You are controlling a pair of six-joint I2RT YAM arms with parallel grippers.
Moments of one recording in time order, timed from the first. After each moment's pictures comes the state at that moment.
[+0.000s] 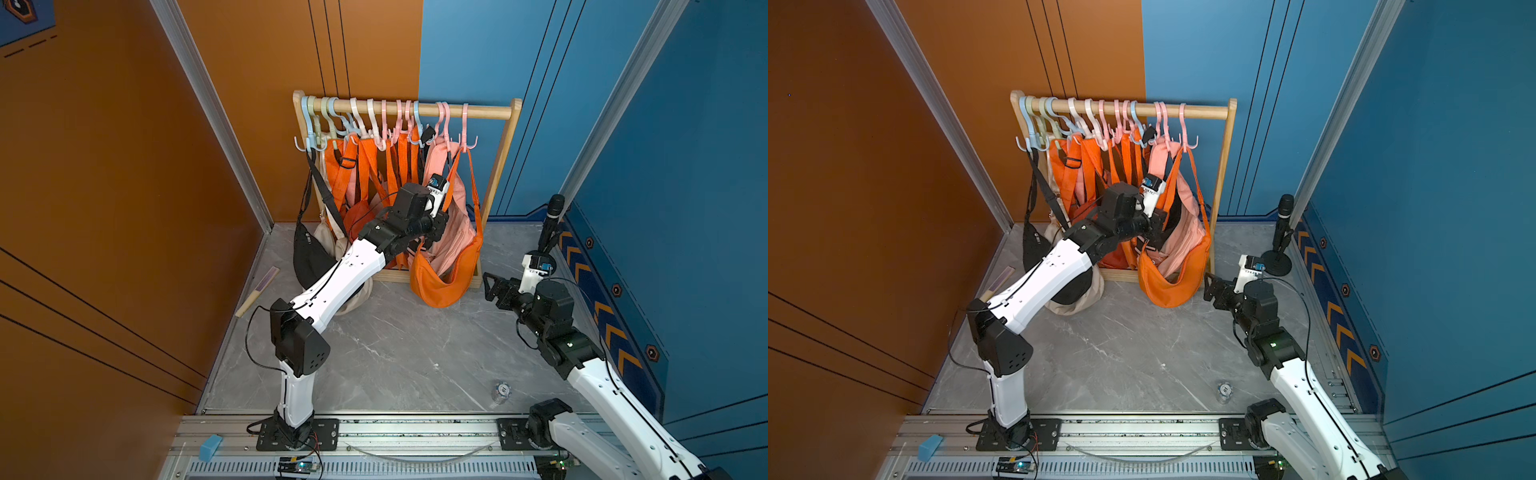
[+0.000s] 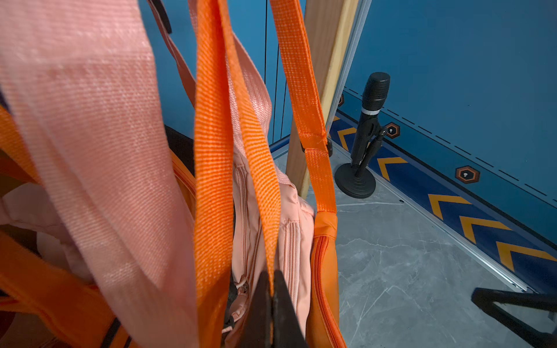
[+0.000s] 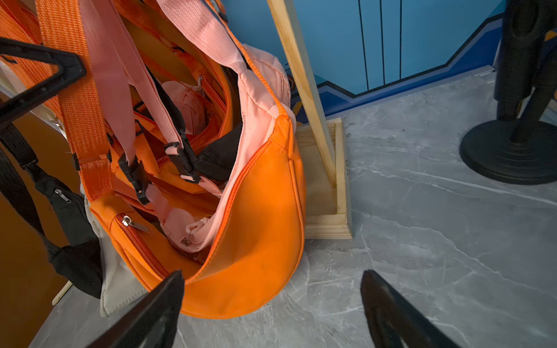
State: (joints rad) left arm -0.68 1.92 2.07 -0.51 0.01 -0.07; right arm 0.28 0.86 0.67 -0.12 0.00 0.46
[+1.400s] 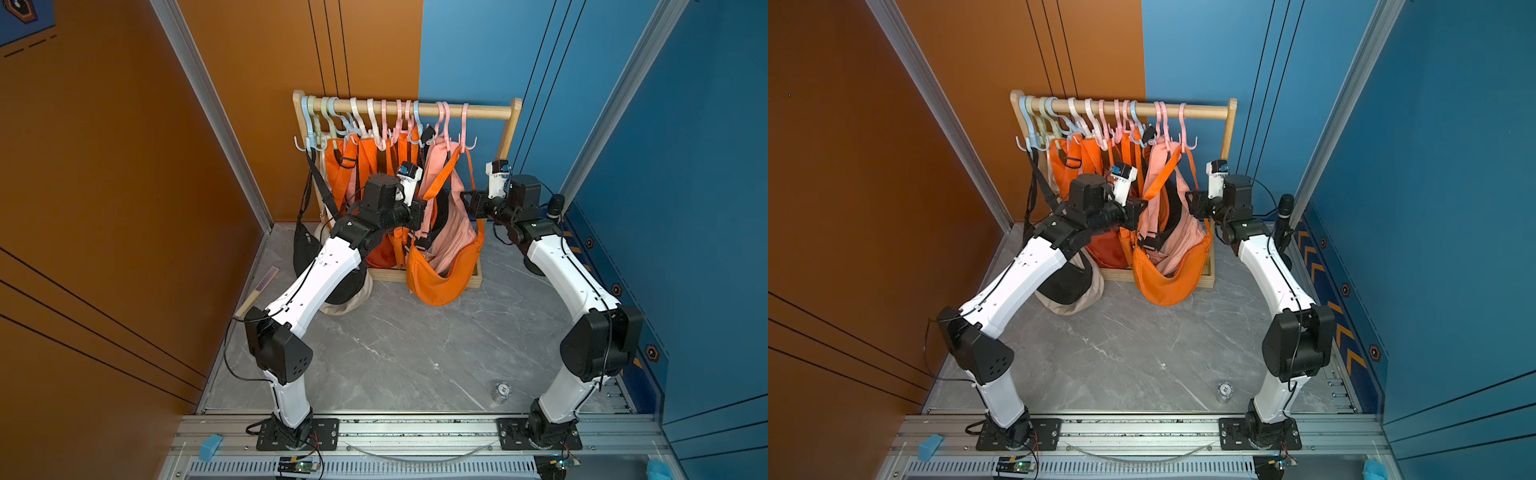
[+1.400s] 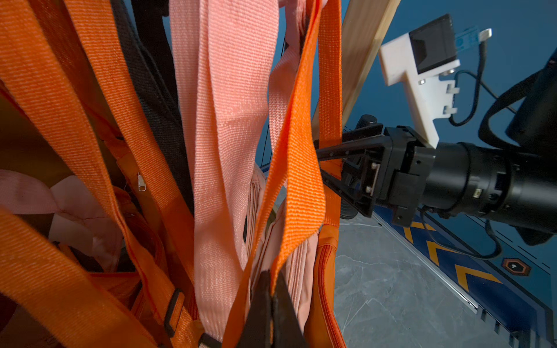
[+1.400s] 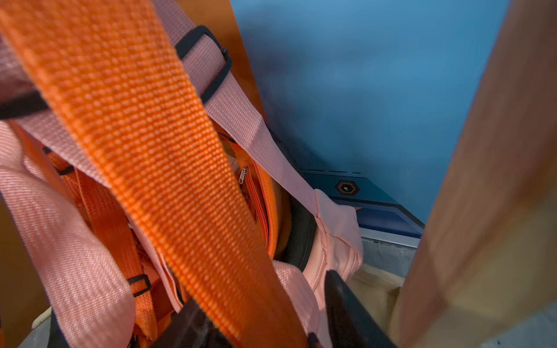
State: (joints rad) left arm -0.56 1.81 1.96 -0.44 0.16 -0.16; right arm 0.19 1.75 1.70 -0.21 -0.27 0.21
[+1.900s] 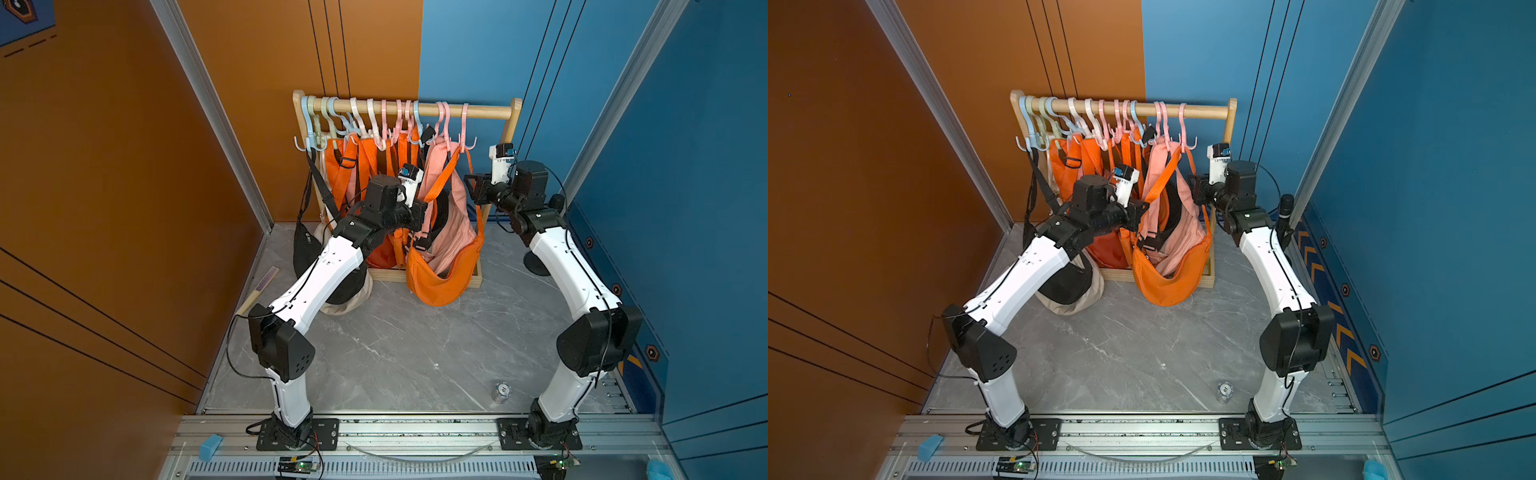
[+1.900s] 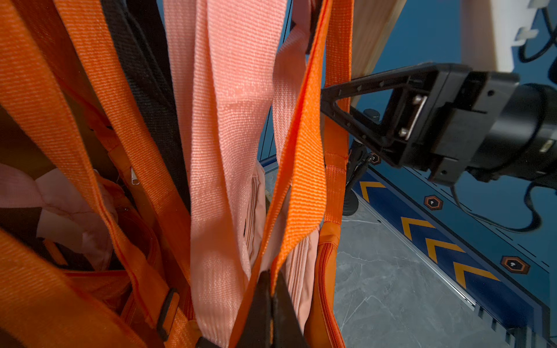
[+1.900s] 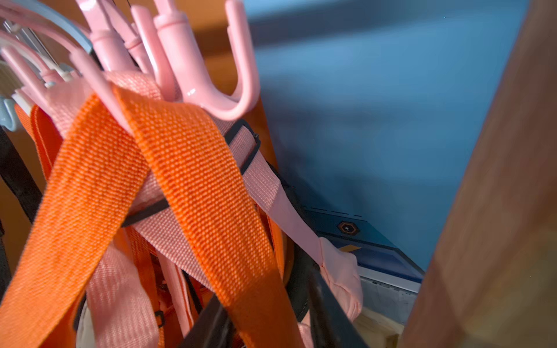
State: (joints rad) left arm -0.55 1.83 1.96 -0.44 0.17 -0.17; right arm 0.19 1.79 1.86 -0.23 -0.28 0.18
